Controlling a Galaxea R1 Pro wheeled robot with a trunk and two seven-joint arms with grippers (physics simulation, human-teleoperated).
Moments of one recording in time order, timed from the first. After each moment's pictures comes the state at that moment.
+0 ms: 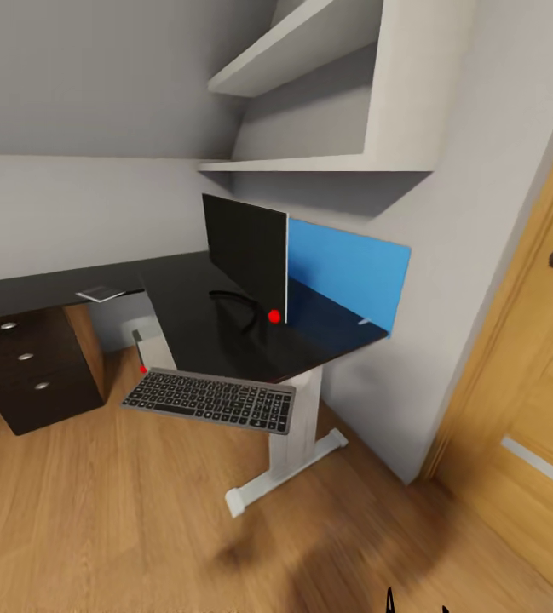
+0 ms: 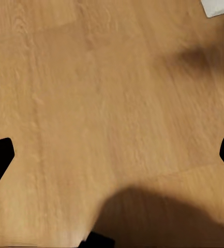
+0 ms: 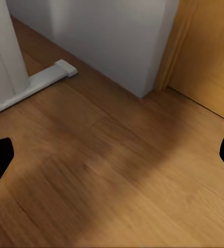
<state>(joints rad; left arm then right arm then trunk) -0.04 0.00 -0.30 -0.65 0.41 -0.12 0.44 -0.18 0.02 0.10 -0.29 -0.12 -0.77 -0.30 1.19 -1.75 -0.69</state>
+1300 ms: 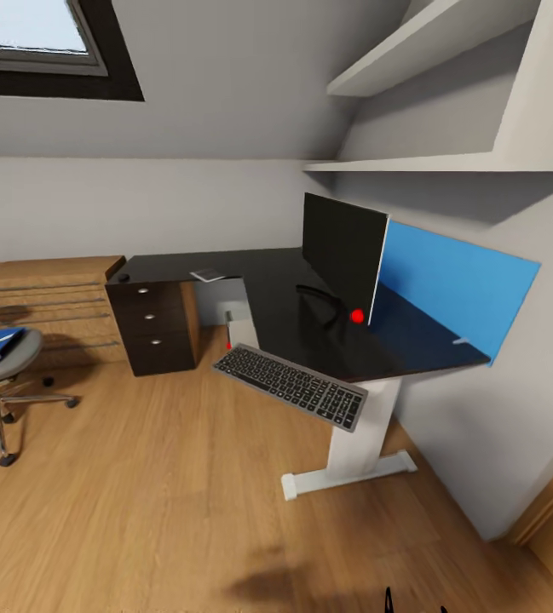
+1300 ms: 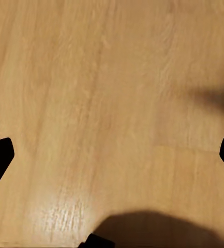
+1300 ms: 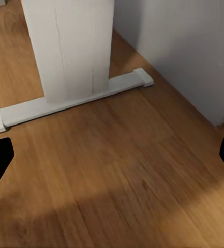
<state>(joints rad) -0.04 0.00 -0.29 -0.65 0.41 -0.13 0.44 -0.18 0.03 0.10 -0.29 -0.12 -0.77 -0.30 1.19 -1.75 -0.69</state>
